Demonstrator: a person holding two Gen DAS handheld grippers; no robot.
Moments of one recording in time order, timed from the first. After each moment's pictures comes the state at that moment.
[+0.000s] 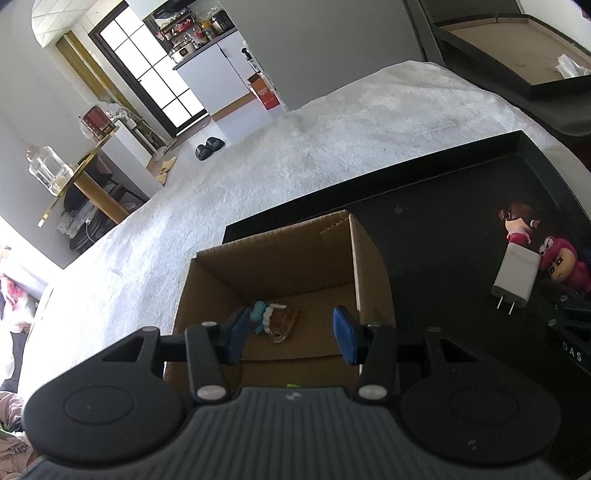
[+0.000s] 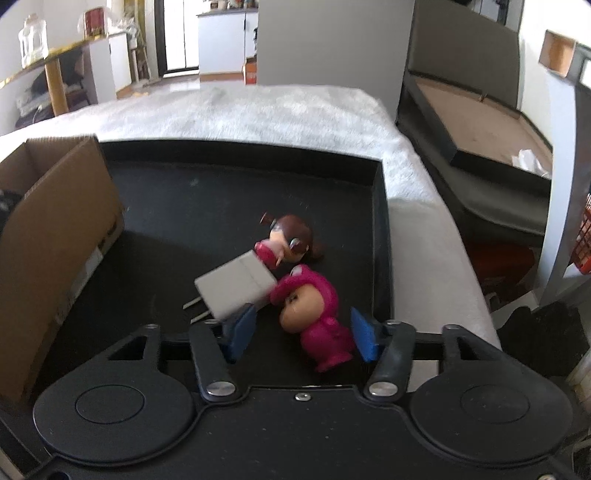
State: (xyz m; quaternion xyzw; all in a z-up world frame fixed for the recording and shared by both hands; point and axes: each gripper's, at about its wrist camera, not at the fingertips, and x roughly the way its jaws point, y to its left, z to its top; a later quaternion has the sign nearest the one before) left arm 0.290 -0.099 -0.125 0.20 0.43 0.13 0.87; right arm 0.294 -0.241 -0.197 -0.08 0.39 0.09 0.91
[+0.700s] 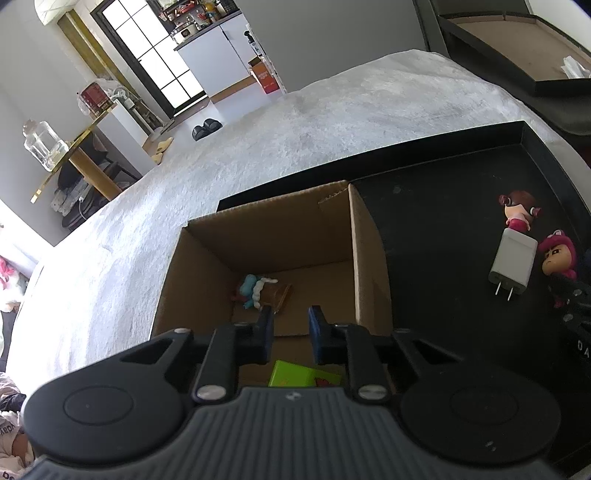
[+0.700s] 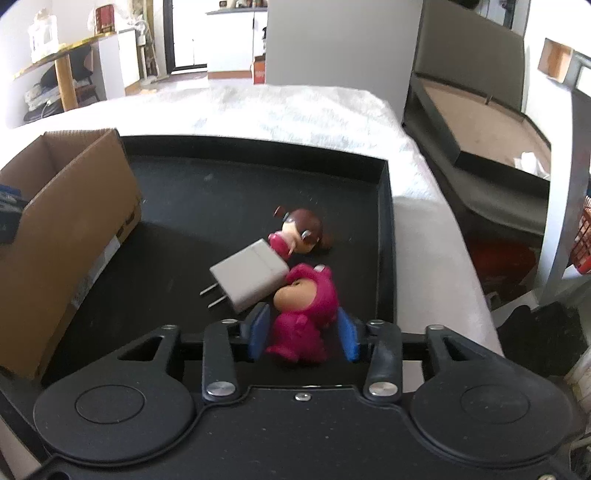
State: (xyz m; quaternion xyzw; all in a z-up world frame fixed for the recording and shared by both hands) left arm 0.287 -0.093 -0.137 0.17 0.44 0.13 0.87; right arm 0.279 -0.241 -0.185 -0.07 0.38 0.10 0.92
